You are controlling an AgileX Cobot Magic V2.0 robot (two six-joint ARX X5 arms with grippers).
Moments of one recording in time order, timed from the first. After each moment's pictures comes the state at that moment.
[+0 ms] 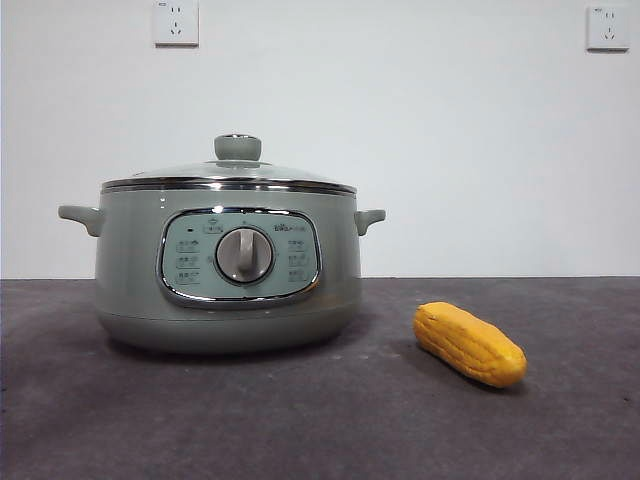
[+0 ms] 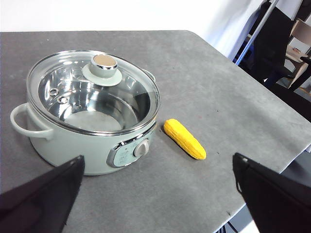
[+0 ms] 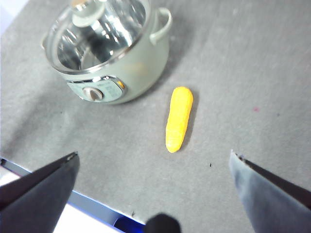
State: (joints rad) left arm -0.04 0.47 1.00 -0.96 0.61 -0.05; right arm 0.02 0.76 1.17 -1.19 -0.49 -0.06
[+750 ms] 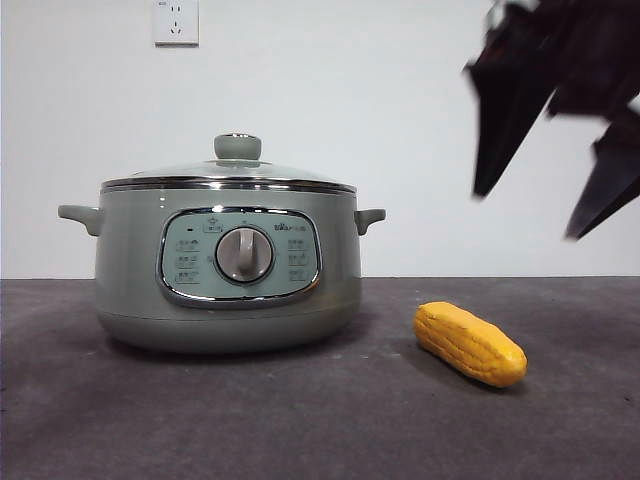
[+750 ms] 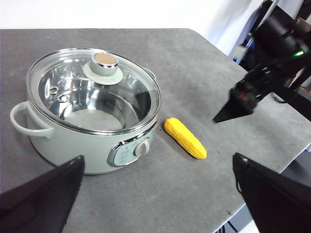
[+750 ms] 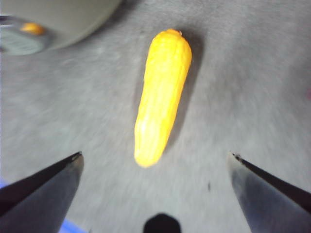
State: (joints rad) left arm -0.04 0.48 1.00 -0.96 0.61 -0.05; right arm 0.35 1.49 1.17 -0.92 -0.28 -0.01
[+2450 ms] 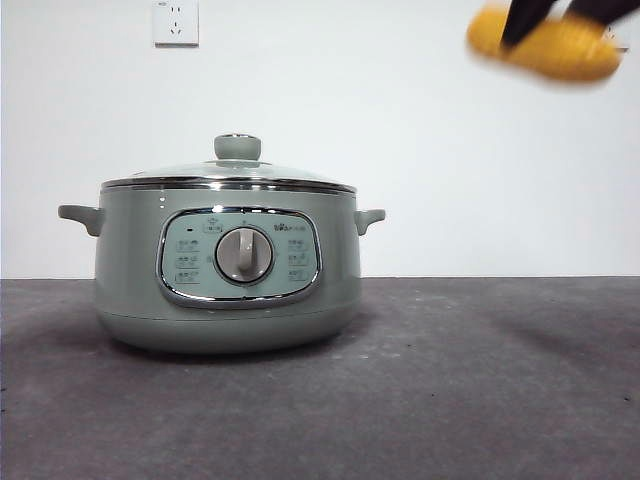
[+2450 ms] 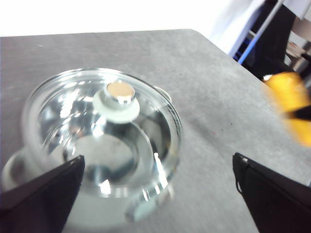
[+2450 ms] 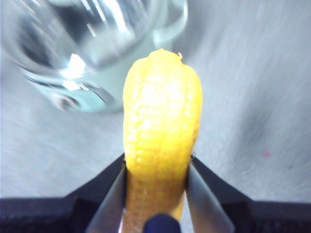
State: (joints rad) left arm -0.11 0.88 1.00 -0.56 0.60 -0.05; right arm 0.48 1.05 1.17 -0.89 -0.12 0.05
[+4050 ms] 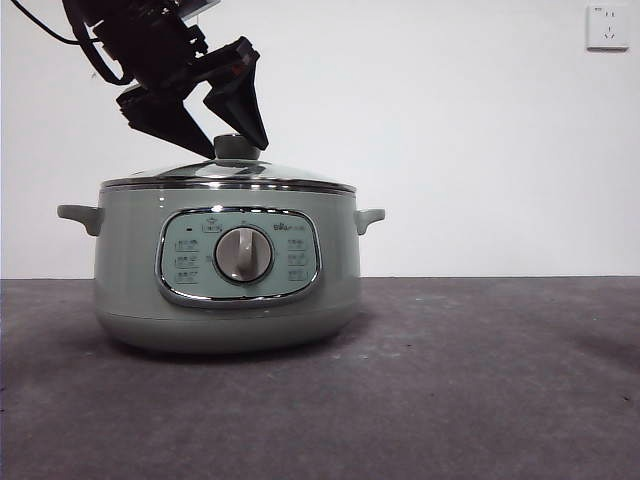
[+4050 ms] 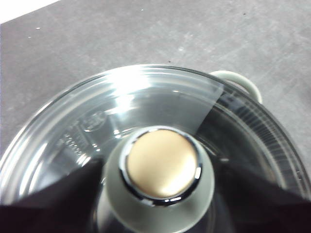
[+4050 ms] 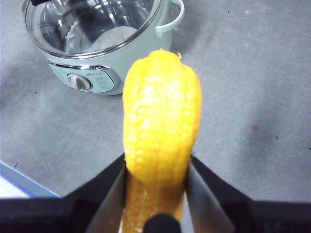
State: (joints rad) left arm -0.39 1.60 1.31 -0.36 0.19 0.13; right arm 0.48 0.87 1.17 -1.05 -0.11 0.06
